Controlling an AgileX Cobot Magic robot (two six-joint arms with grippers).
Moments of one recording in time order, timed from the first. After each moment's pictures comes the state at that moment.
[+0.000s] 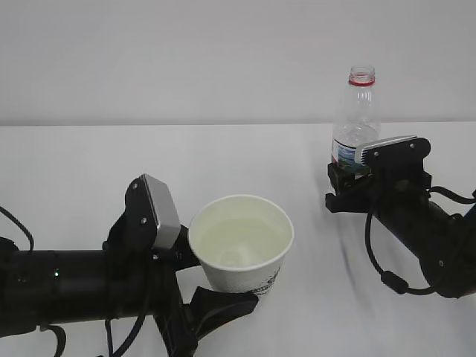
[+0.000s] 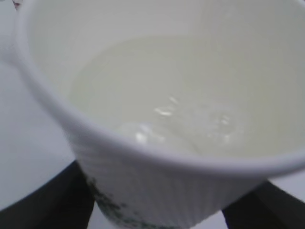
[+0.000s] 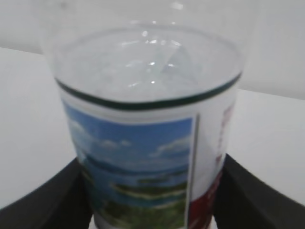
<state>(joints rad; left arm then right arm) -0.66 1.80 -0.50 0.71 -0.90 -0.34 0.28 2.13 -0.67 0.08 -1.12 -0.11</state>
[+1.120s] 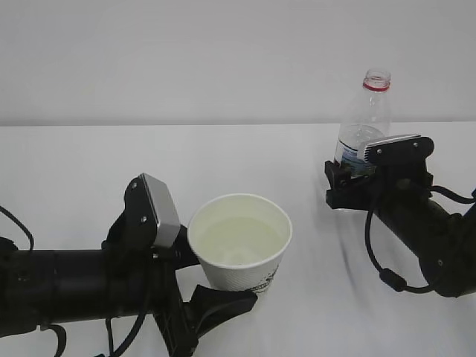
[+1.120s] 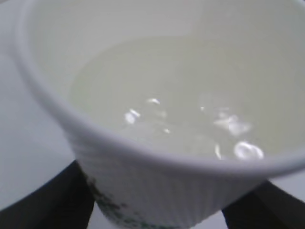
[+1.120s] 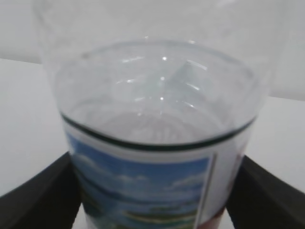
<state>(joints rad) -0.66 1.80 -0.50 0.69 -0.89 -0.34 0.28 2.13 -0.67 0.09 -1.14 -0.08</state>
